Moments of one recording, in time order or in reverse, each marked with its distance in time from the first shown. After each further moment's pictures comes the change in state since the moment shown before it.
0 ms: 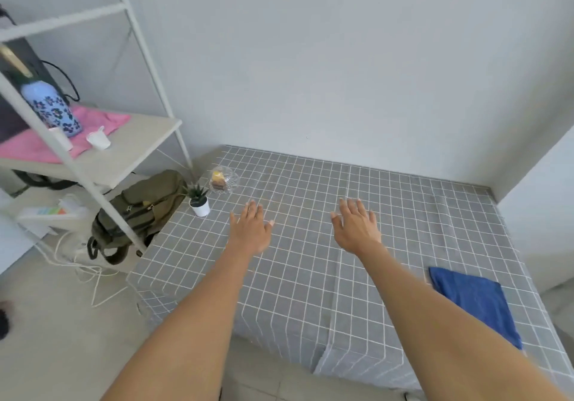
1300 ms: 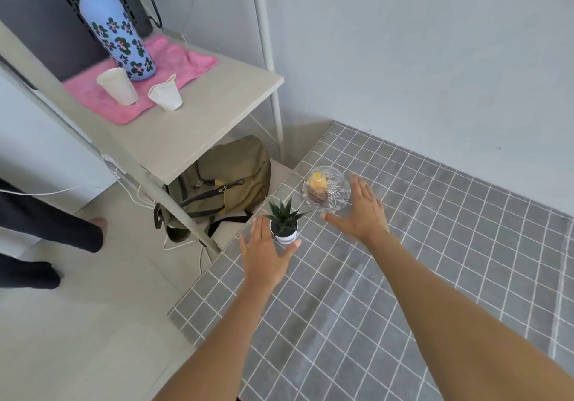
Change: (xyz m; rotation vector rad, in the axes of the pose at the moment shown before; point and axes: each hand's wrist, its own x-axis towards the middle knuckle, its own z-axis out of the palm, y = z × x) left_hand 0.156 -0.203 0.108 -0.479 0.331 -0.467; right_hand 0.299 -0.204 0.179 0.189 -0.159 -0.280
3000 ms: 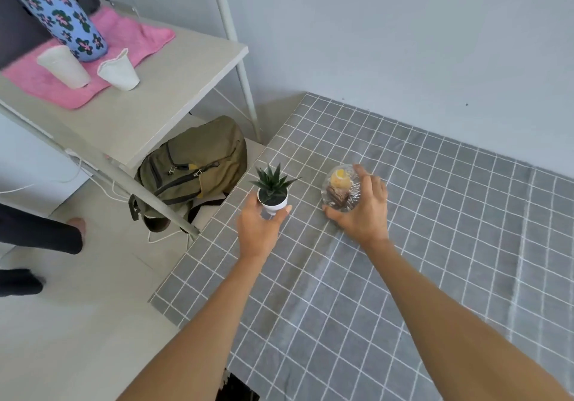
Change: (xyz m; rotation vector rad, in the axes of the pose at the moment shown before) left_hand -0.013 0.046 -0.008 -0.686 0.068 -0.052; right_hand -0.058 0.051 0.018 0.300 0.468 -0.063
